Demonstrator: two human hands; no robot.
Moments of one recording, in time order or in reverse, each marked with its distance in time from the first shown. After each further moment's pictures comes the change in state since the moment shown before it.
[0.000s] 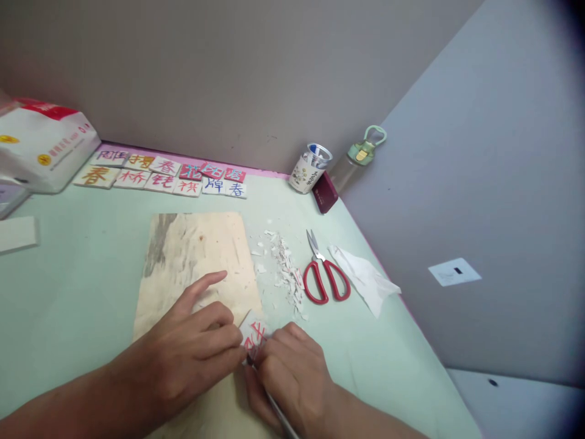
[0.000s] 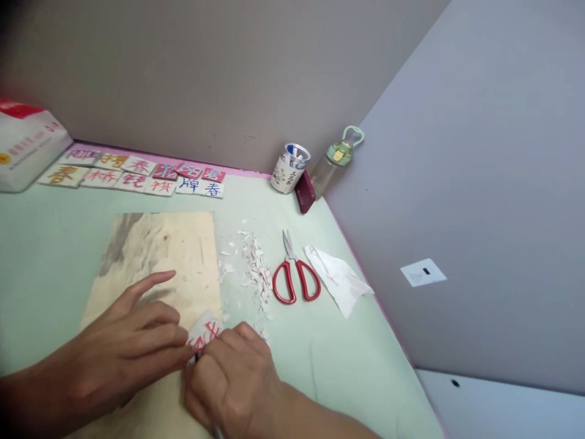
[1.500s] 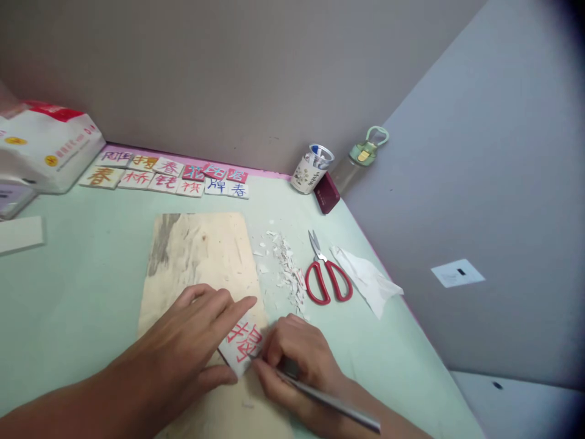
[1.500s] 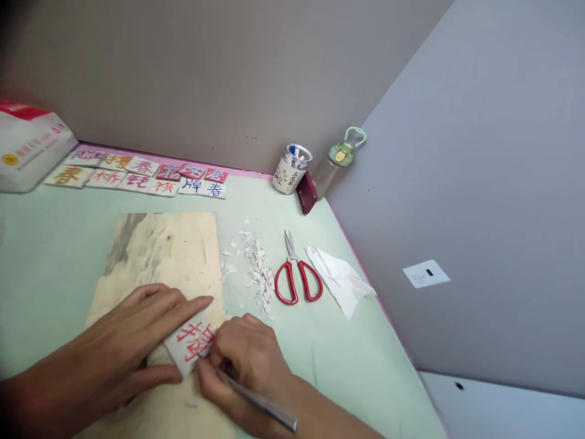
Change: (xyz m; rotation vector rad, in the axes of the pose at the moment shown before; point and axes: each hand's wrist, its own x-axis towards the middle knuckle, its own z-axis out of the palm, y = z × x) left_hand -0.011 0.005 -0.003 0.097 -0.214 -0.318; right_hand 0.003 0.010 -0.016 0.432 -0.157 0.357
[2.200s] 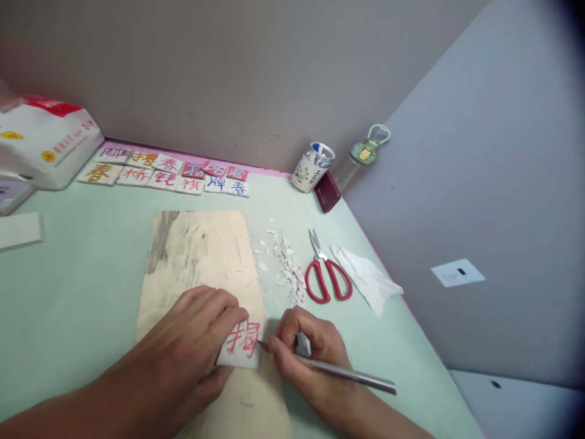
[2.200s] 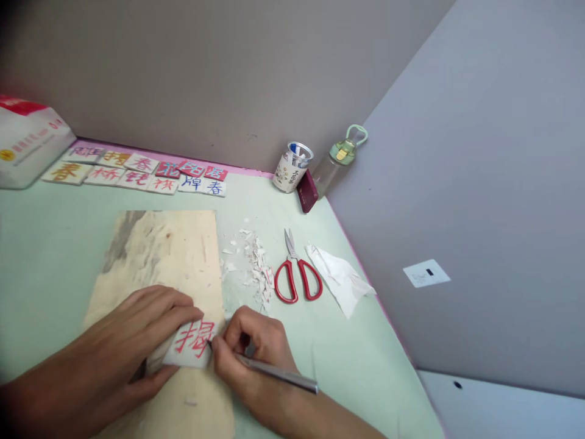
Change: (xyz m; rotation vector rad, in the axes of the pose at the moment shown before) left_hand 0.001 0.012 0.003 -0.176 0.078 -0.061; right_hand 0.007 -0.011 -0.011 0.220 0.074 0.364
